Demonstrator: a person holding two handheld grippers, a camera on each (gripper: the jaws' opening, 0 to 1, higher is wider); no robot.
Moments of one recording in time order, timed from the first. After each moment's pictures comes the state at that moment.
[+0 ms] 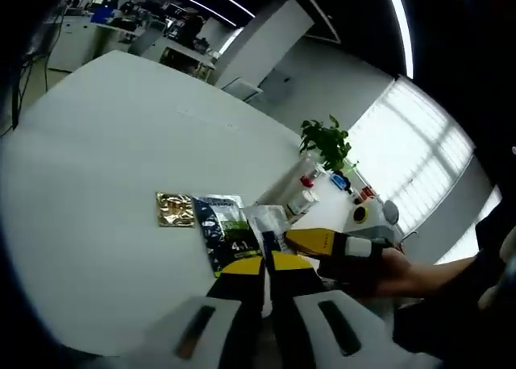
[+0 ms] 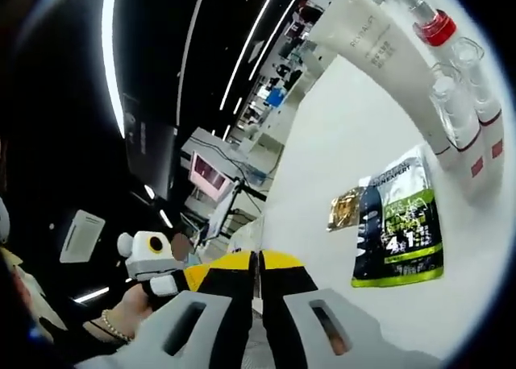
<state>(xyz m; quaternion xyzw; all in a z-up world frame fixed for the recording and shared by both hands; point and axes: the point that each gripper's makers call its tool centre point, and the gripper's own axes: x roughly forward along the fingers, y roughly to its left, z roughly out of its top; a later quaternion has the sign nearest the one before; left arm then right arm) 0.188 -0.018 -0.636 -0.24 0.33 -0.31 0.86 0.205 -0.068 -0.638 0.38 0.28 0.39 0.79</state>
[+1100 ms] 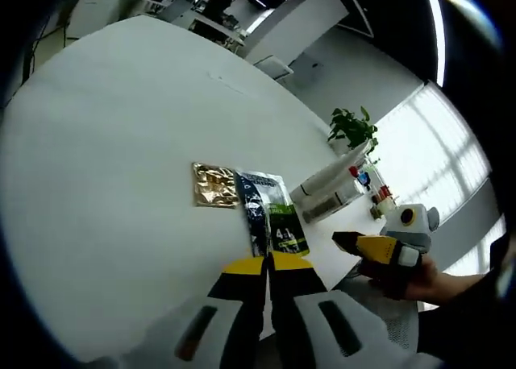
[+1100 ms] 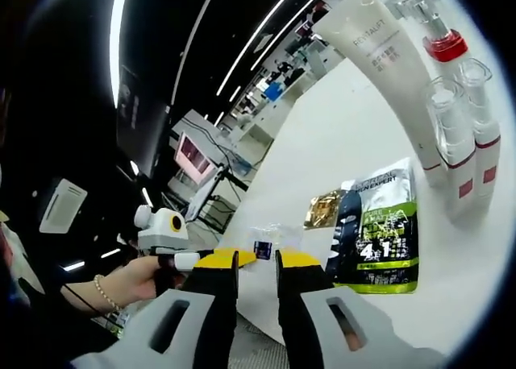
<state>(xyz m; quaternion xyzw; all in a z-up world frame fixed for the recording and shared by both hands) 0.212 0.001 -0.705 -0.26 0.41 -0.27 0.83 0.201 -0.077 -0.661 0.31 0.30 0.39 0.81</state>
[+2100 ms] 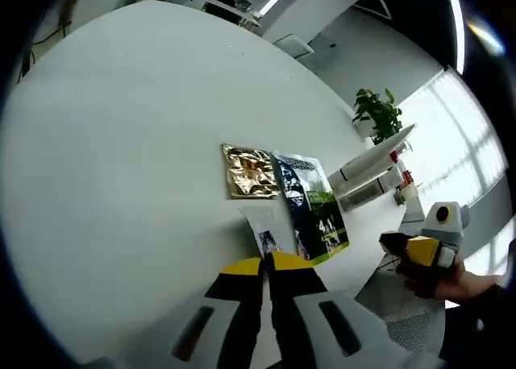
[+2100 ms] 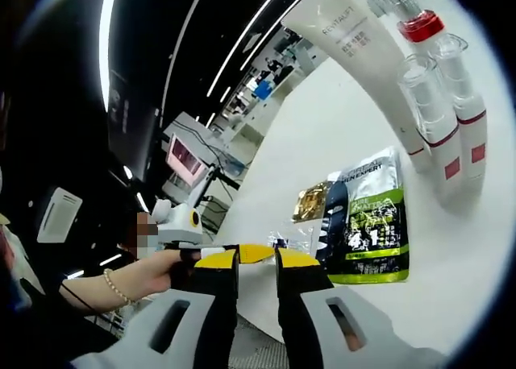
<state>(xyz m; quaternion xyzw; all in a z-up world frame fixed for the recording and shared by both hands) 0.227 0.009 -0.752 -0.21 0.47 -0.24 0.83 0.200 -0.085 -0.676 0.32 0.31 0.37 0.81</state>
